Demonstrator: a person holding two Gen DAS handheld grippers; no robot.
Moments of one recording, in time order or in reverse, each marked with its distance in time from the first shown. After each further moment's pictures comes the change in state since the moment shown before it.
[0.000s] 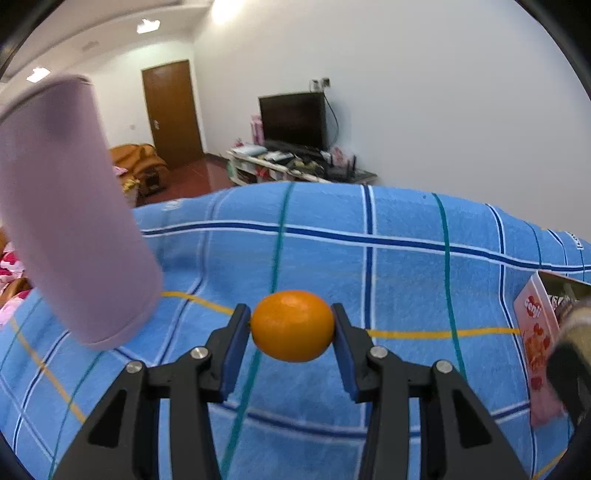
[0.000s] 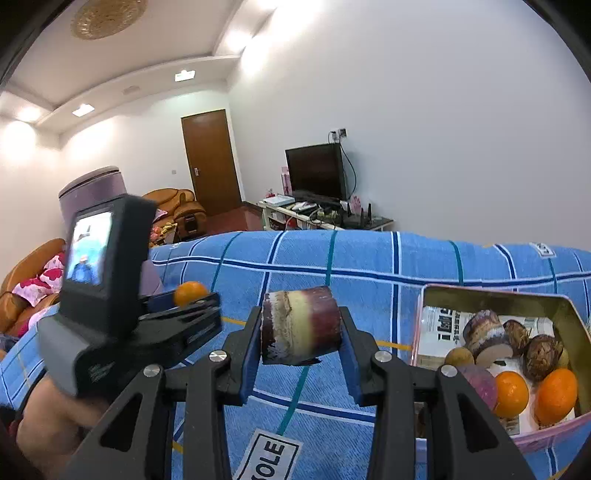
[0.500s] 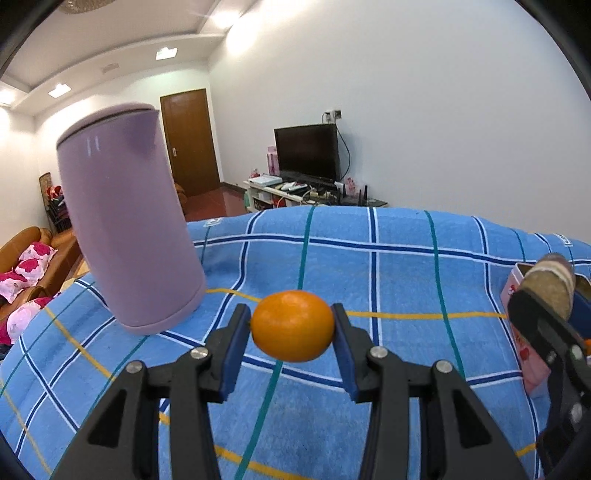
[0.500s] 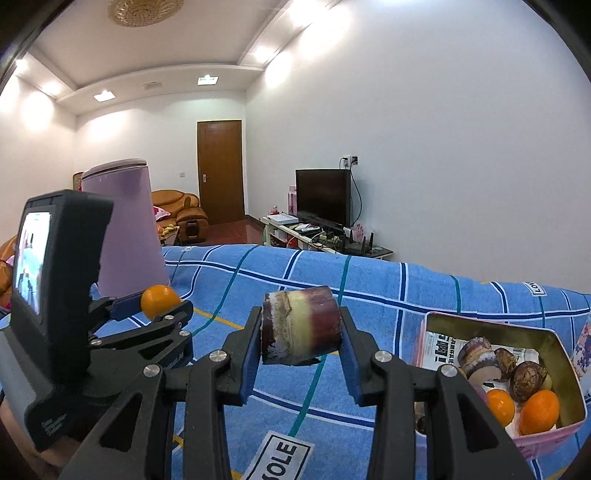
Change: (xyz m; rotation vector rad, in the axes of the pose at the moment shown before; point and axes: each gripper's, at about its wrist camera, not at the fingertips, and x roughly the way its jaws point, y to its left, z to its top) left arm -0.054 0.014 -0.027 -0.004 -0.130 0.051; right arm -0.014 0.020 -0.003 -0.117 -0.080 -0.021
